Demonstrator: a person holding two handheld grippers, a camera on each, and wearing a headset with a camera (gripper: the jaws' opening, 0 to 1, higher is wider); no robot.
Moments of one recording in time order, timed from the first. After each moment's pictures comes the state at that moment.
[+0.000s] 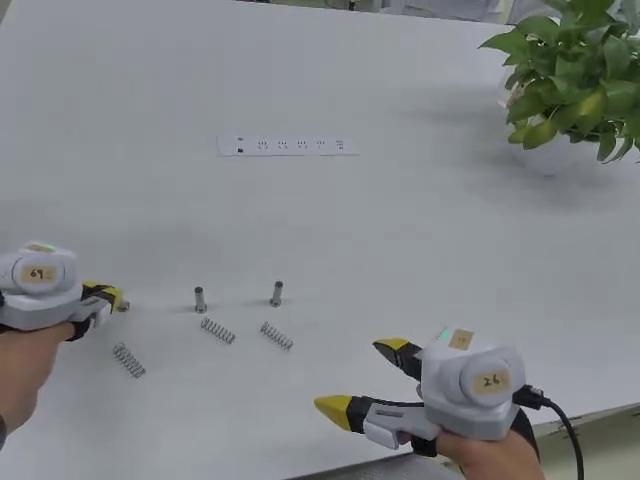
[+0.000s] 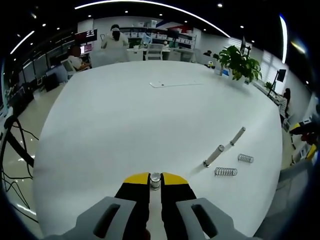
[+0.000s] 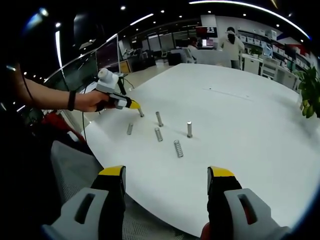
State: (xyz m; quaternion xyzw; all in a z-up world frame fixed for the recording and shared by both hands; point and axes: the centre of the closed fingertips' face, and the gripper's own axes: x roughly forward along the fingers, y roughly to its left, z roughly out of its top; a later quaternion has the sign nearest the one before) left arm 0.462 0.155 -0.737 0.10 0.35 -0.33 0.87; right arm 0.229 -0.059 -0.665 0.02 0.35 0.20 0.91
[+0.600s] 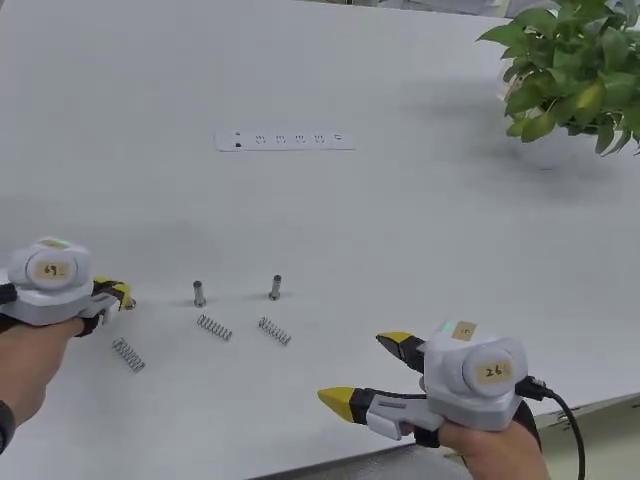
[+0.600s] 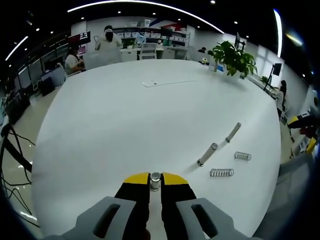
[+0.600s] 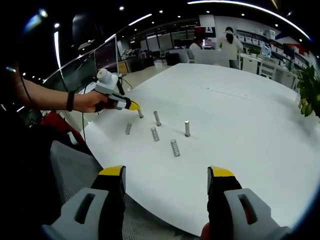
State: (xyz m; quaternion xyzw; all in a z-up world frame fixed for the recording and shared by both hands) left arm 0.453 0.142 -0.739 0.11 0.35 -0.35 0.86; right arm 0.226 -0.064 -0.665 0.03 0.35 0.19 0.91
